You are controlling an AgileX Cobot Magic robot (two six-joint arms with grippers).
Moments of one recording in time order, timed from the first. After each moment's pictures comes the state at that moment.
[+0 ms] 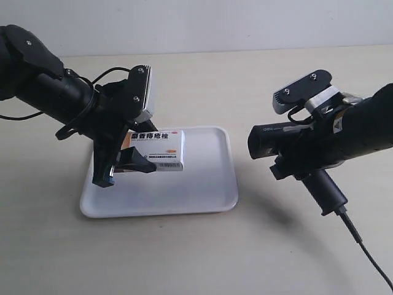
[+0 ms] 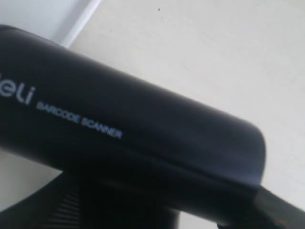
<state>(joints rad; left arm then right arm) -0.44 1.82 -1.02 -0.87 0.66 1.95 0.53 1.61 -0.66 -0.05 0.21 -0.10</state>
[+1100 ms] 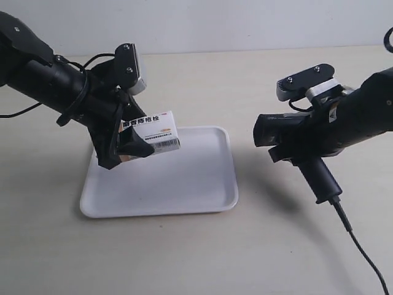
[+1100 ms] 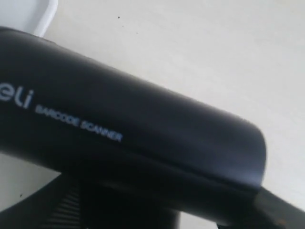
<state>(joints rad) -0.40 1.81 -1.06 -0.86 0.66 1.71 0.48 1.69 -0.74 -0.11 0.23 0.03</state>
